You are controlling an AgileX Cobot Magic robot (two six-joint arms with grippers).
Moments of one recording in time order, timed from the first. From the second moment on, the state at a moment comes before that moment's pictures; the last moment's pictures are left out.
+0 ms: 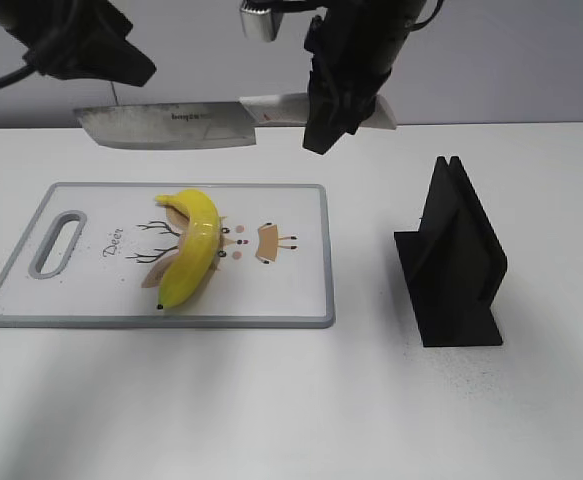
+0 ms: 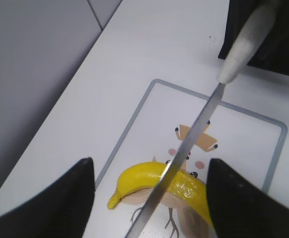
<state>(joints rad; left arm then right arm) -0.19 1.62 -1.39 -0.72 0.86 1.35 0.53 2.07 -1.94 0.22 1.20 -0.94</state>
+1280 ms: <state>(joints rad) -0.19 1.13 -1.20 -0.16 1.22 0.26 0.53 1.56 -1.61 0.25 1.21 -0.25</state>
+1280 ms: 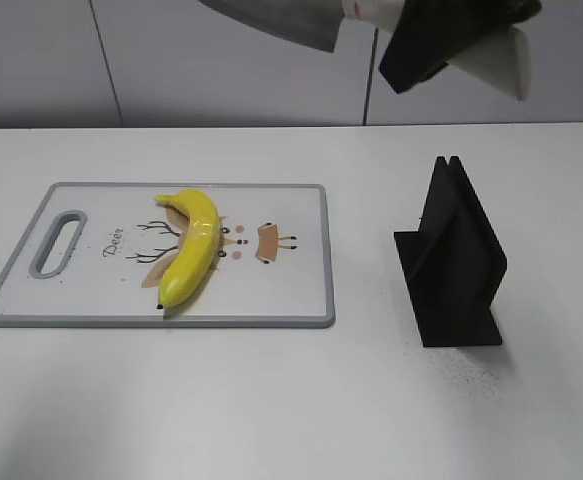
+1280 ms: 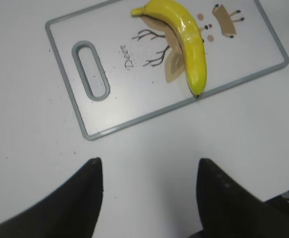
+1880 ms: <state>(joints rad) -0.19 0.56 -0.73 -0.17 1.12 0.25 0.53 1.35 -1.28 0.24 1.16 -0.10</state>
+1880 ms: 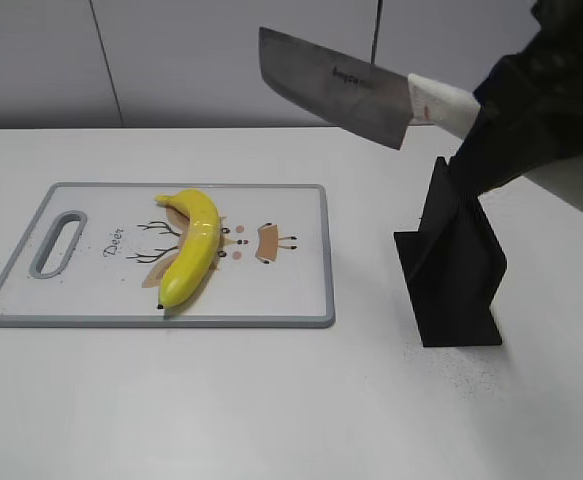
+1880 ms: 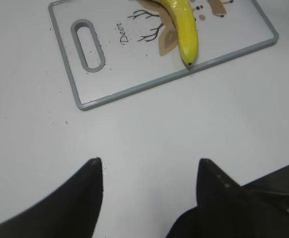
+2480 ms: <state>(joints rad) -0.19 0.07 -0.52 -0.22 1.08 0.25 0.53 1.17 -1.10 0.03 1.07 0.24</state>
